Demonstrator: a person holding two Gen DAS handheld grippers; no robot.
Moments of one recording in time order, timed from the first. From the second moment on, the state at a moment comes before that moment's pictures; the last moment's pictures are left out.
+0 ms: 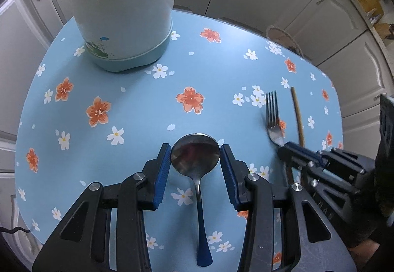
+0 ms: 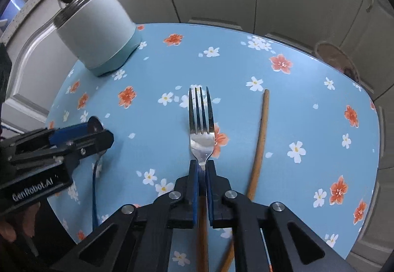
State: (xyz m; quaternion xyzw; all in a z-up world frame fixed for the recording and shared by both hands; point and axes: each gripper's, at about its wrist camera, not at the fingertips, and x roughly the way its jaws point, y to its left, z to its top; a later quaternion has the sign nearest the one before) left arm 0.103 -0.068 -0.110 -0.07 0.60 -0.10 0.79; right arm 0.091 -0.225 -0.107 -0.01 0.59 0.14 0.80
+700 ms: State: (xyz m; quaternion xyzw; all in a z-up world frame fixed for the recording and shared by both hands) left arm 0.087 -0.036 -0.035 -0.10 0.54 -0.13 0.83; right arm 0.046 -0.225 -0.027 0.04 0.50 0.18 0.85
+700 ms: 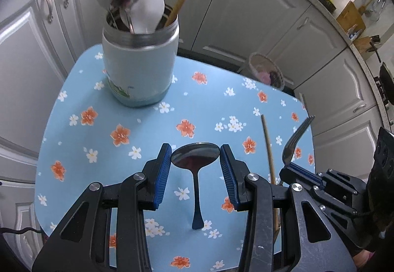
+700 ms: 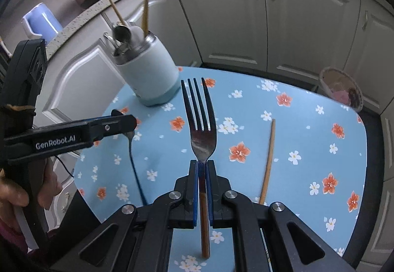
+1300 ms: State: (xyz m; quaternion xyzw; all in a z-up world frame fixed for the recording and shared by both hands) left arm 0.084 -0.013 0.015 -0.11 0.50 -0.13 0.85; right arm 0.036 -0.201 0.014 0.03 0.46 0.21 0.86
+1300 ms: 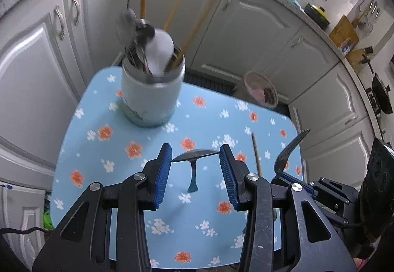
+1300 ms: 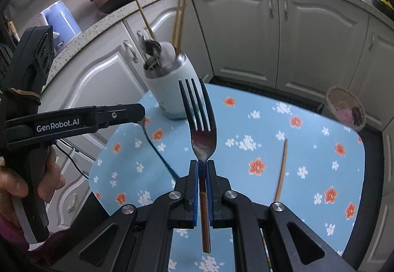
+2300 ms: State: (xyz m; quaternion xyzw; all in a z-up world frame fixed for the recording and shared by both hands) left arm 0.186 0.061 0.137 -0.12 0.41 -0.07 0.90; right arm 0.207 -0.090 0.150 0.05 0.35 0.24 0.90
